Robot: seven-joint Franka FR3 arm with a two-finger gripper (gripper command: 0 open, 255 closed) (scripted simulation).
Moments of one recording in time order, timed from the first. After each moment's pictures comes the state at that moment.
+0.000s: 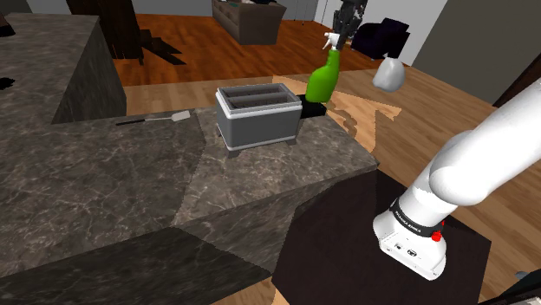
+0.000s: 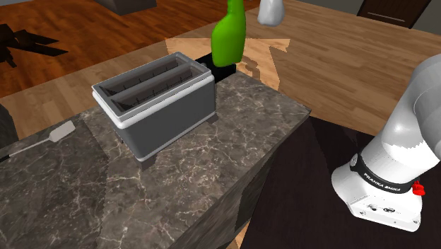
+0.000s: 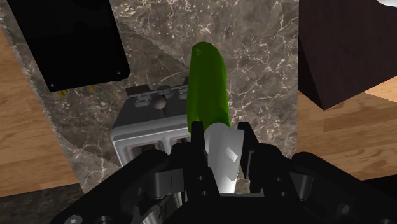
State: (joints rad) arm 0.02 -0.20 -0.25 -1.82 0.04 1.59 -1.26
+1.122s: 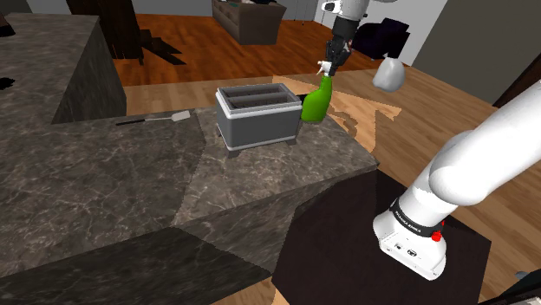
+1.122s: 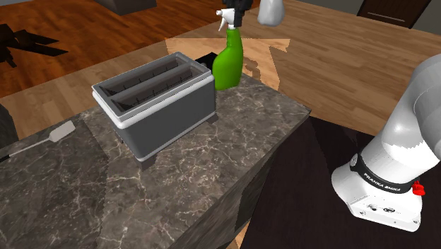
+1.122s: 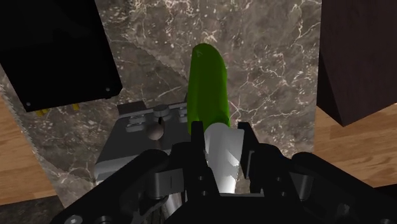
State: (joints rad) arm 0.01 -0.21 -0.25 -2.06 0.03 1.82 -1.28
